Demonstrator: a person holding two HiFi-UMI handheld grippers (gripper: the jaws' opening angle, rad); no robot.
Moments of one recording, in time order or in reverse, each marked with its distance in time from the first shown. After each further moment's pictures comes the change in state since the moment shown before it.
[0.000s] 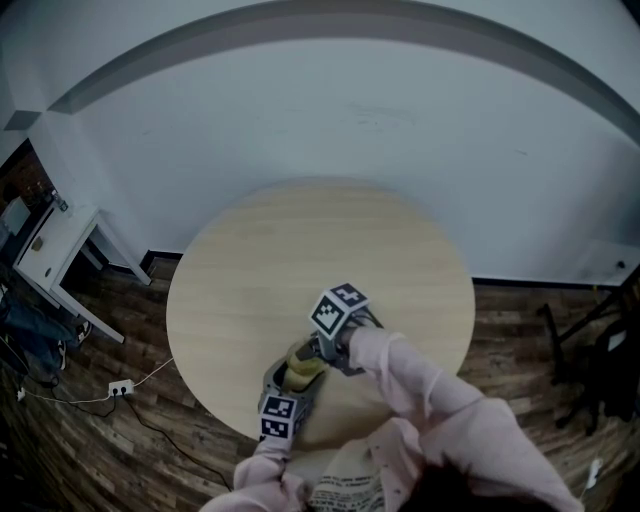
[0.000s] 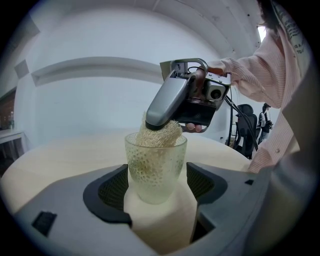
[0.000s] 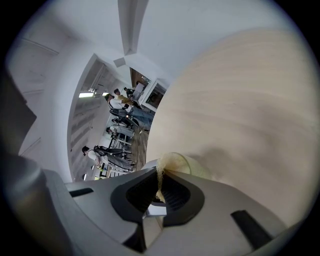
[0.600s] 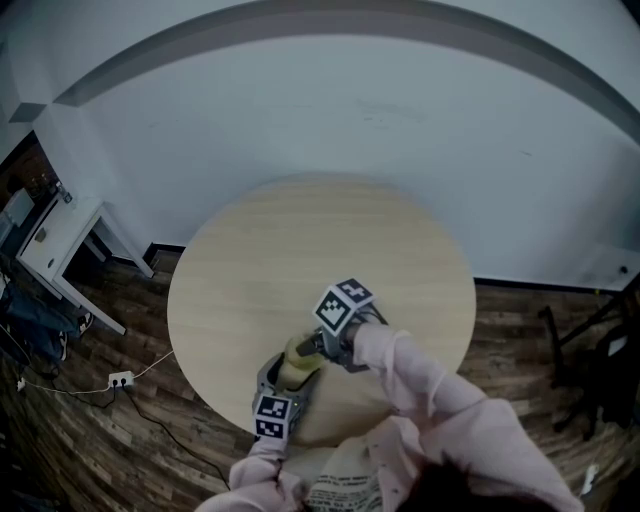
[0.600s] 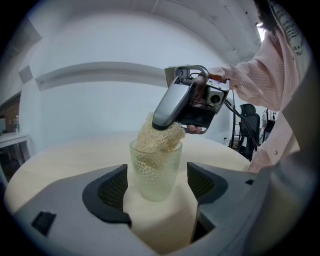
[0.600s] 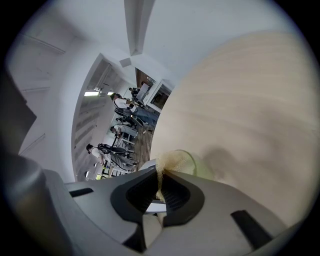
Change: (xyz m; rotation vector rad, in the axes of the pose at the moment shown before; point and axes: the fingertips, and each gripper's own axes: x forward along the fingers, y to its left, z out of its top) left arm -0.016 0.003 0.008 0.002 -0.018 0.048; right arm -0.010 0.011 -0.003 -0.046 -0.009 0.035
